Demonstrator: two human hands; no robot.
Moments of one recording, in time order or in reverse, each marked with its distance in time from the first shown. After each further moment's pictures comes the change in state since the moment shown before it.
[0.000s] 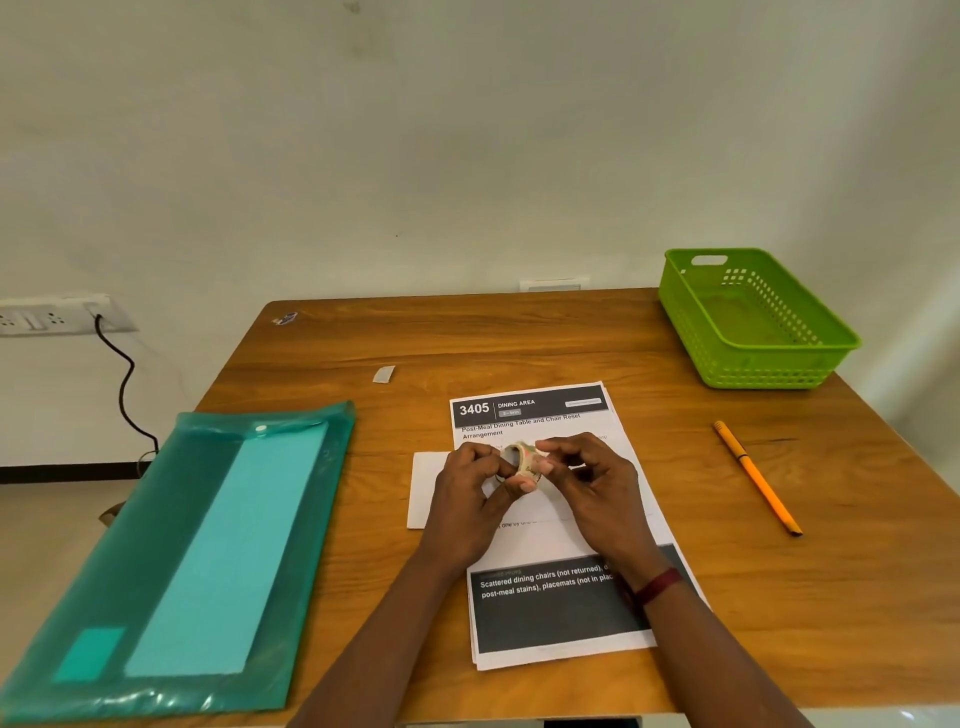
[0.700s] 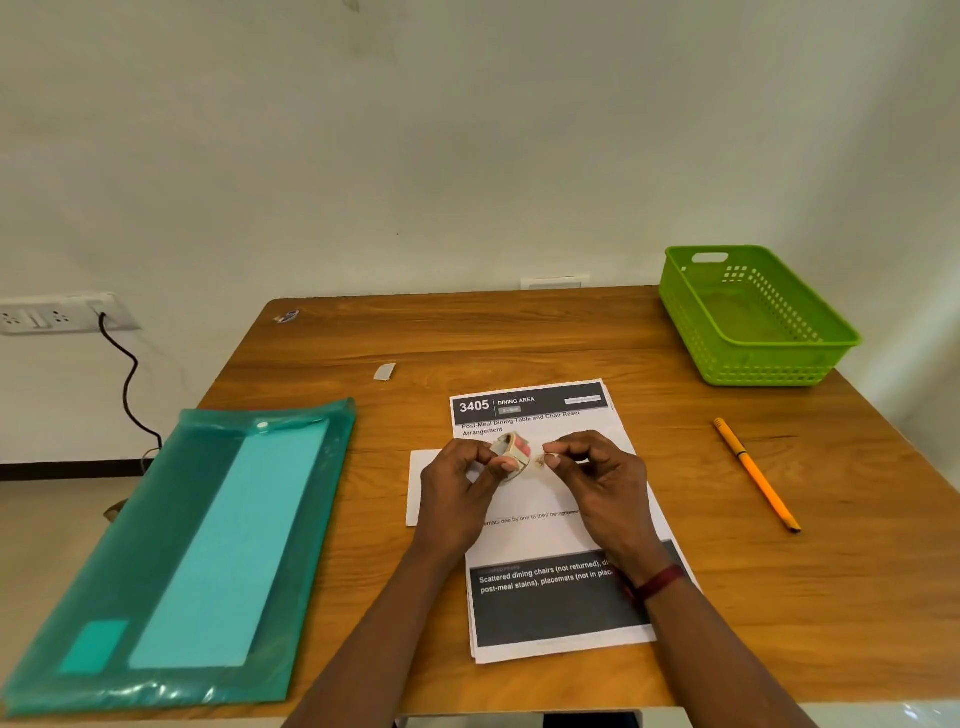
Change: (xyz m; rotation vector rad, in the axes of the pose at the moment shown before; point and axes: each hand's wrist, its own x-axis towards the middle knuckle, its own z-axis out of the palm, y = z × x) left_hand 0.001 0.000 -0.002 -0.178 0.142 -0.147; right_hand -0.001 -0.001 -0.004 0.071 0.057 0.044
